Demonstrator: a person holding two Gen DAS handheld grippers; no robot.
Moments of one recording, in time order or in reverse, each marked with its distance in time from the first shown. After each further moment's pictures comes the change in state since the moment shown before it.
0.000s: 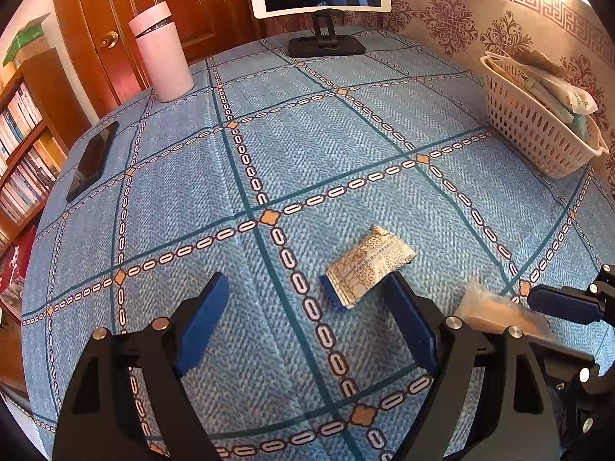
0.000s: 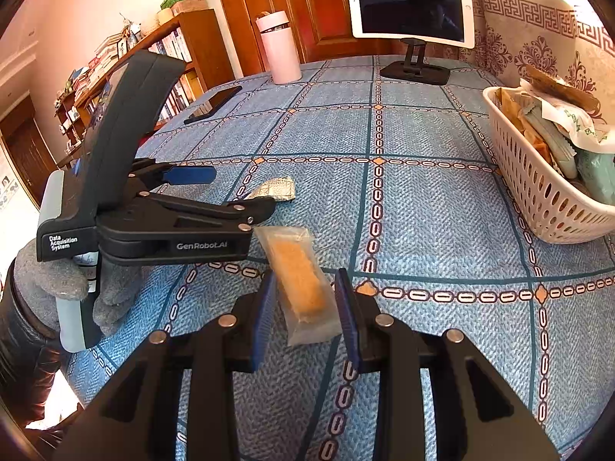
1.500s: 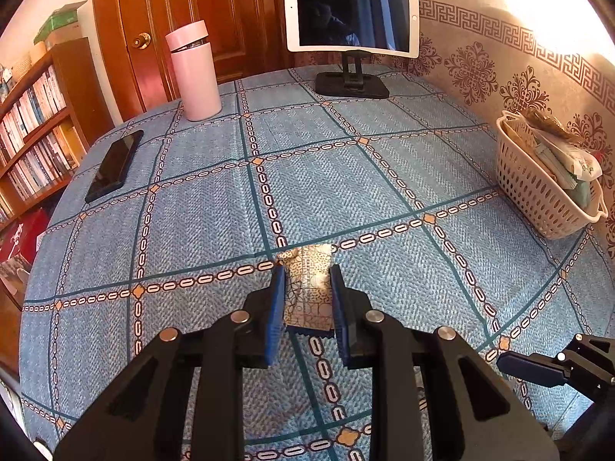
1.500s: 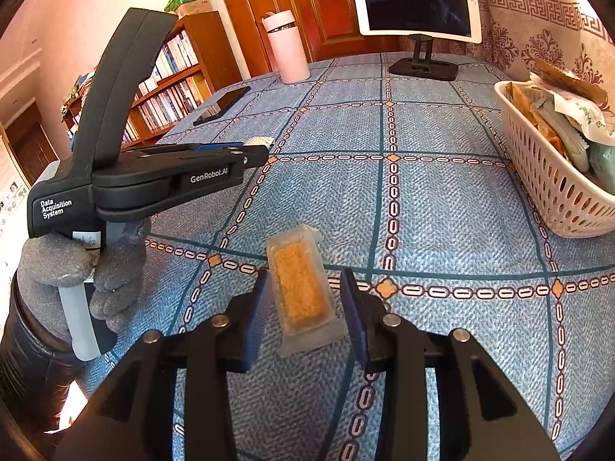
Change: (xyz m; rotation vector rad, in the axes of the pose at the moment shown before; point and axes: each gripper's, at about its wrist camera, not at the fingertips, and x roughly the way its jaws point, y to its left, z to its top) left arm -0.022 0.009 0.012 -0.128 -0.100 0.027; right arm 0.005 0.005 -0.001 0.016 0.005 0.050
